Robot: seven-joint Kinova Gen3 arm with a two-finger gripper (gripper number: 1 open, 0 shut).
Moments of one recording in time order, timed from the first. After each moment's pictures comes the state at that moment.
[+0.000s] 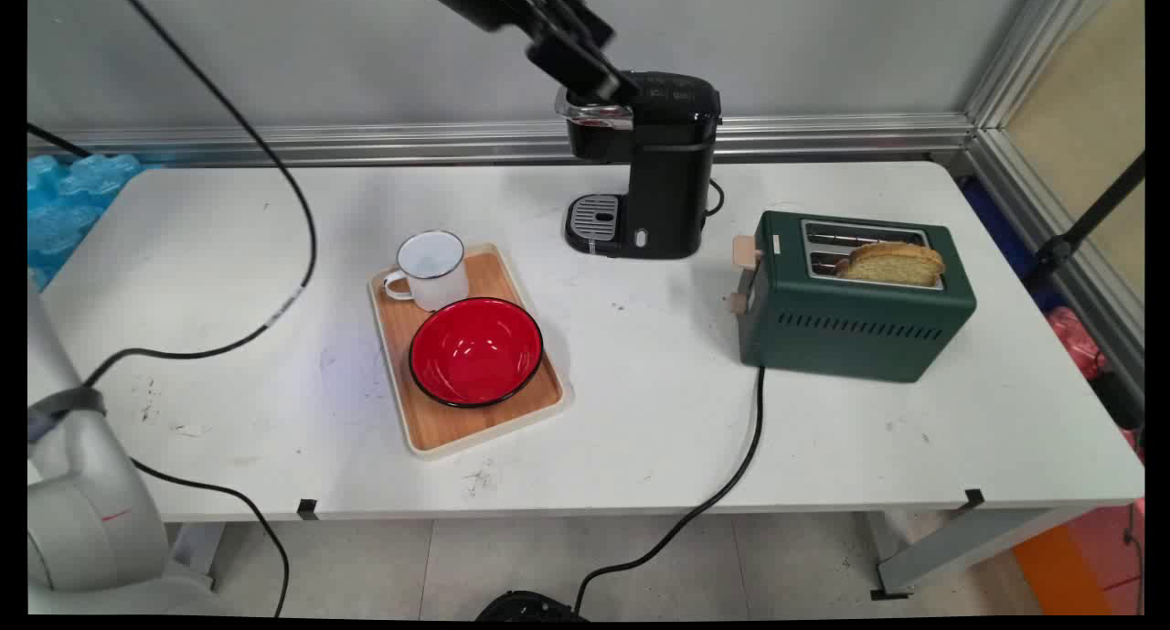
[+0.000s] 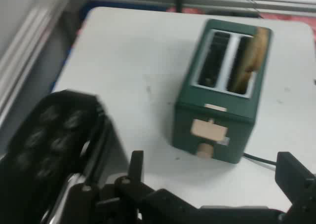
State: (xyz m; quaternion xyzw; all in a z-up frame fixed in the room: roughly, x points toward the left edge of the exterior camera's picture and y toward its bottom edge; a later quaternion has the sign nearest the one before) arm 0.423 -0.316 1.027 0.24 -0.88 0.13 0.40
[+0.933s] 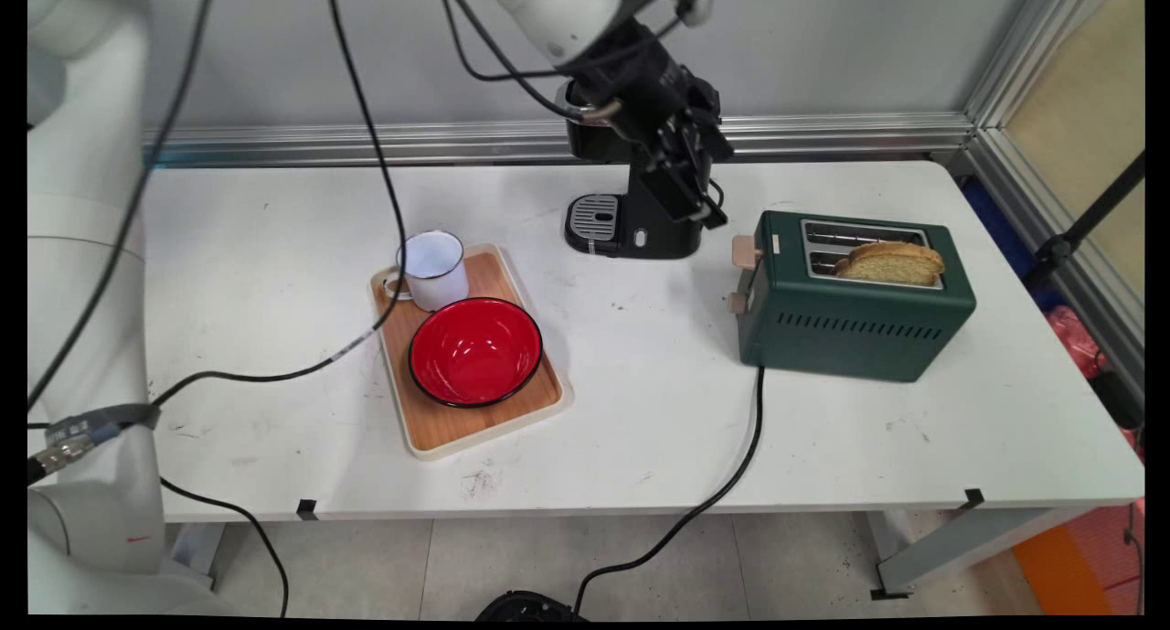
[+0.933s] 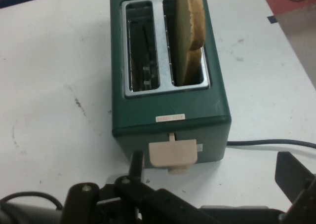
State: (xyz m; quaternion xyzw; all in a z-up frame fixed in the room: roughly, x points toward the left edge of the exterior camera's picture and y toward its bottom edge) arm 0.317 -0.390 0.947 0.05 -0.93 0.08 0.35
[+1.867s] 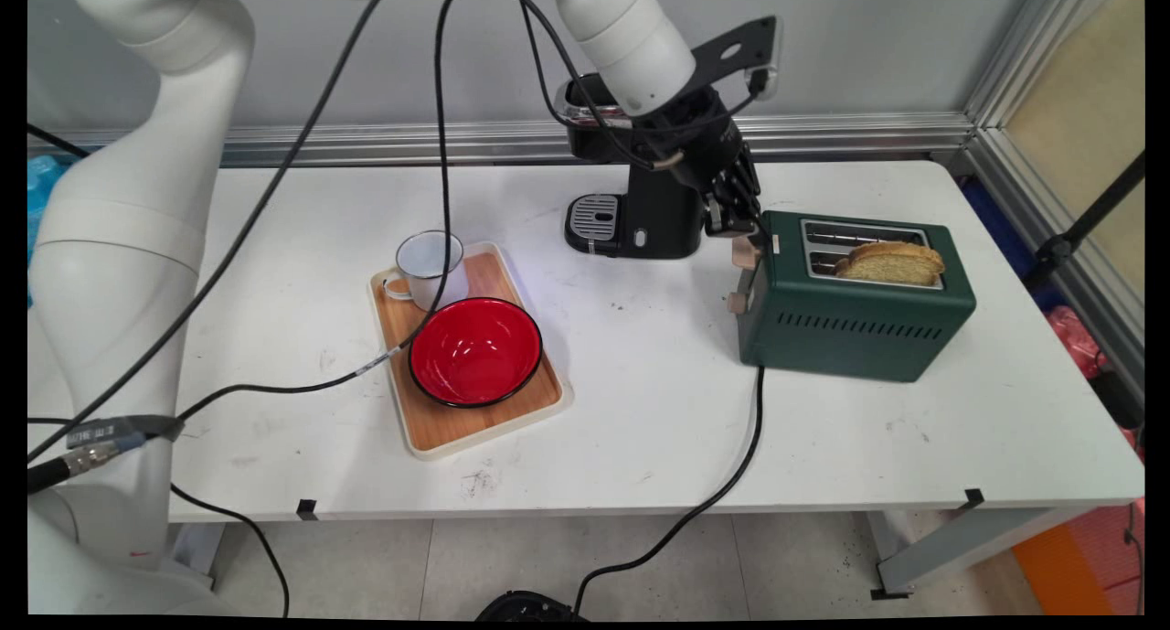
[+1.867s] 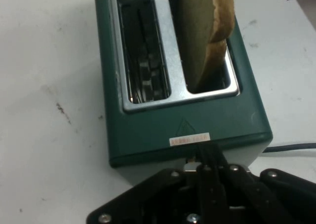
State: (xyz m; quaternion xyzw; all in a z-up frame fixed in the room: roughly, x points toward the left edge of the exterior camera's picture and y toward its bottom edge) arm 0.262 -0.435 0.892 0.03 -0.95 0.06 0.32
